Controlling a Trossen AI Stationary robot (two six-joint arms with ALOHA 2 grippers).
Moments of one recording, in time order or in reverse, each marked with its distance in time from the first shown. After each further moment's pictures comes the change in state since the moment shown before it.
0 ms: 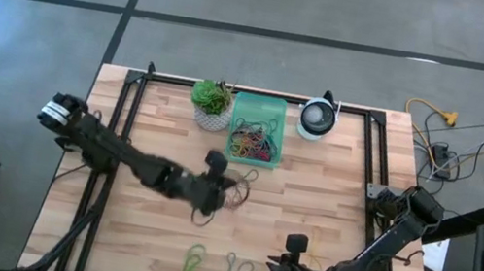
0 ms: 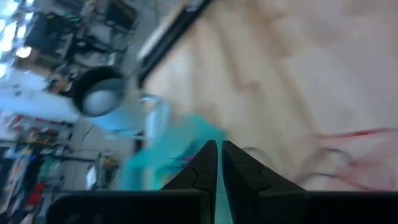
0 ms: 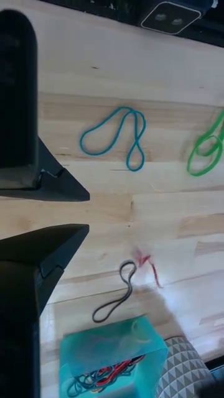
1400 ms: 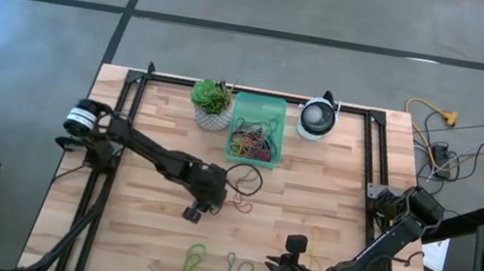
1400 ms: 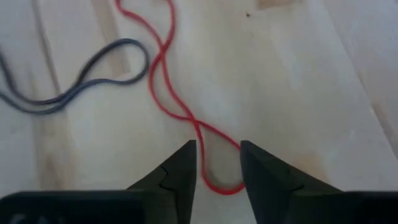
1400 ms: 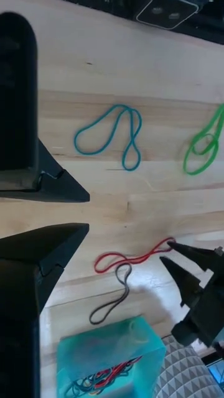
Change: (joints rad) left arm 0.178 0.200 -0.041 -0.217 0.758 -0.413; right arm 0.006 0.000 -0.049 0.065 0.035 0.003
